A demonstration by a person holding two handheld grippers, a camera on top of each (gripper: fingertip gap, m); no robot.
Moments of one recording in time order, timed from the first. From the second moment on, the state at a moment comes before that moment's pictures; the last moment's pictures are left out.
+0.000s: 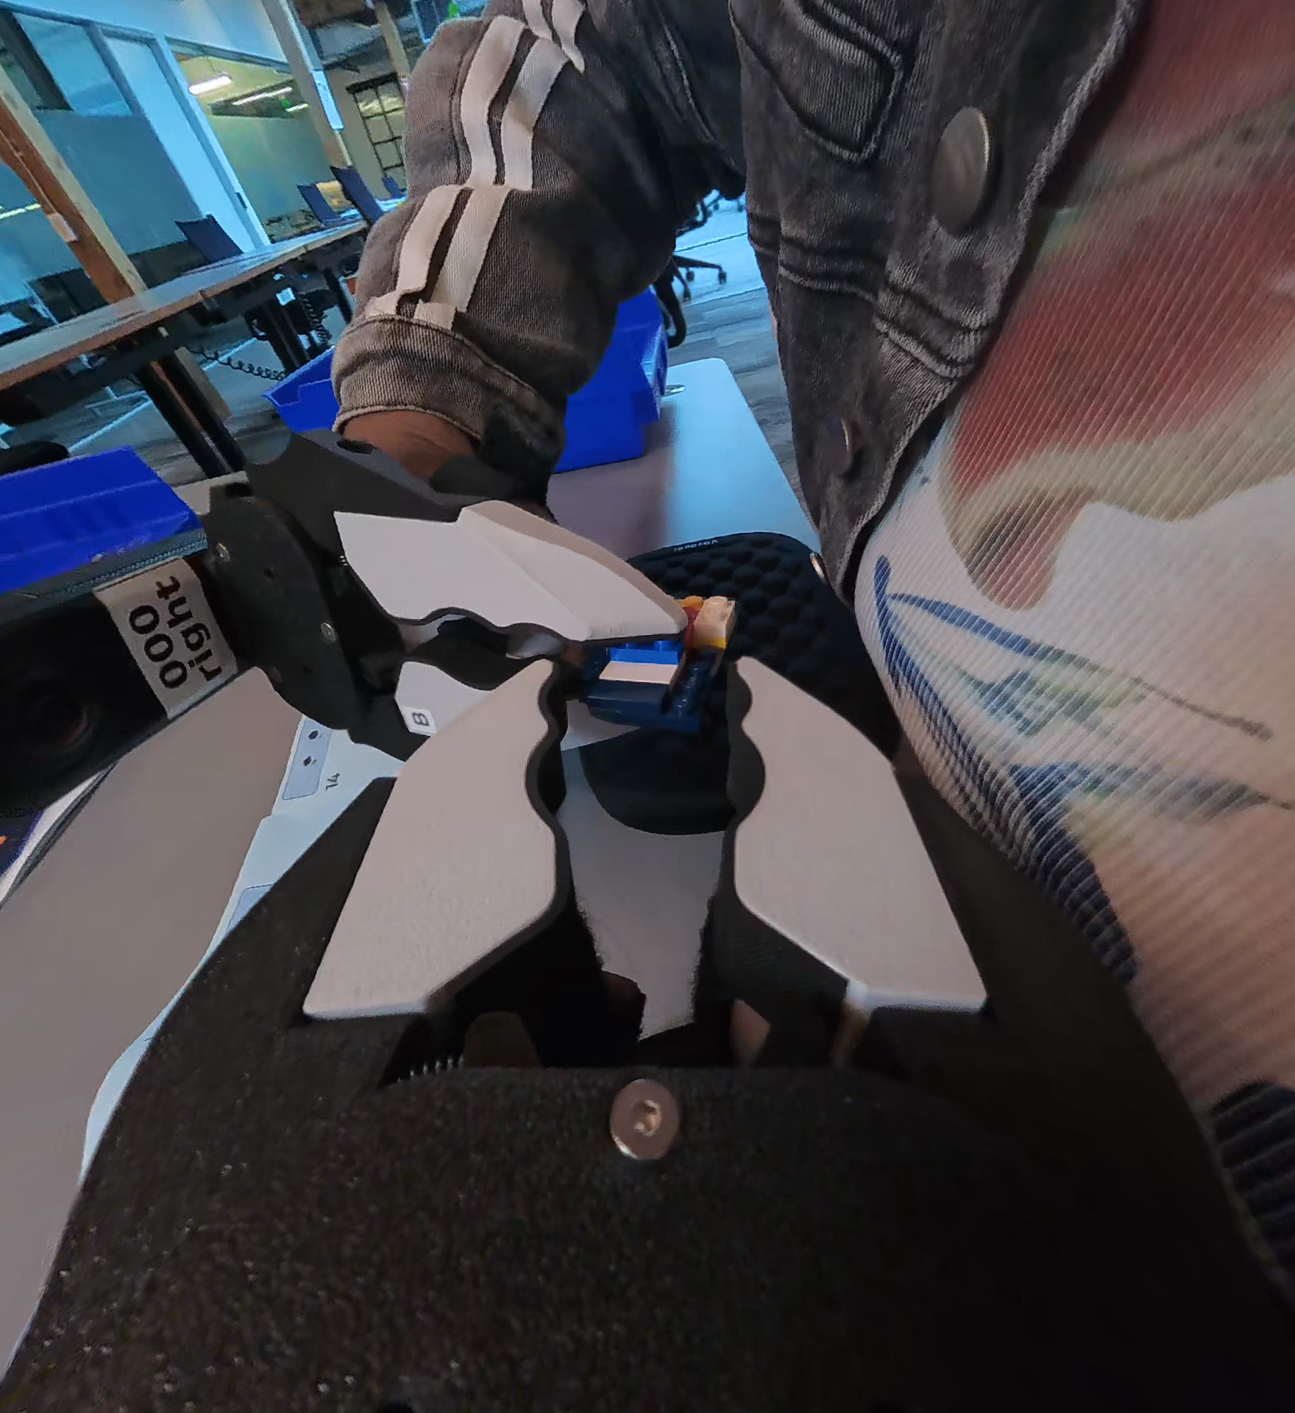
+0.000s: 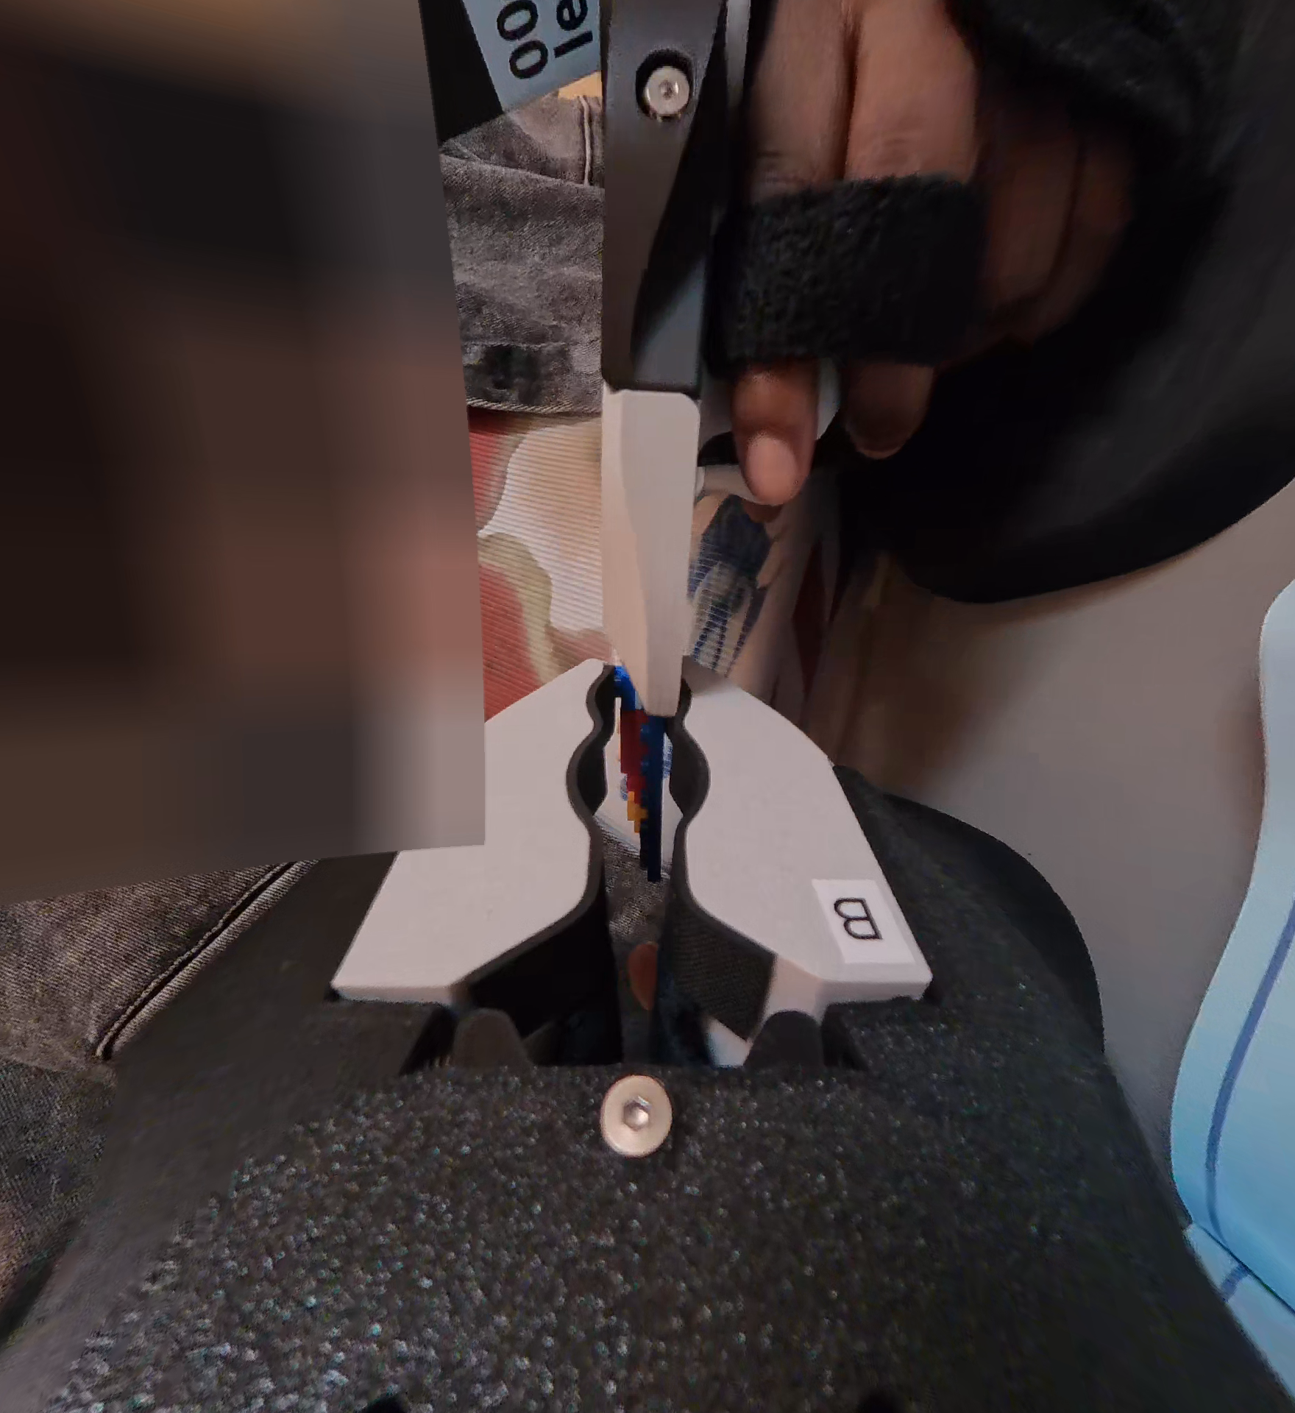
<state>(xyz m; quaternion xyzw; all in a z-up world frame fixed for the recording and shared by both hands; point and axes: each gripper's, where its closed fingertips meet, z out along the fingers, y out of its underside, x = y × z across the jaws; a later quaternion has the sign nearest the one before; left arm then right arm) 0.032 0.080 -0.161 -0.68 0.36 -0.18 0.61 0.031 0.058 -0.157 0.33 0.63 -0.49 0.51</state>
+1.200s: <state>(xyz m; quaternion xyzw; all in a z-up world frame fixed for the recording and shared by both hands) -0.029 0.086 -0.117 -0.62 0.16 -0.10 0.76 -0.025 0.079 -0.133 0.25 0.74 -0.62 -0.09</state>
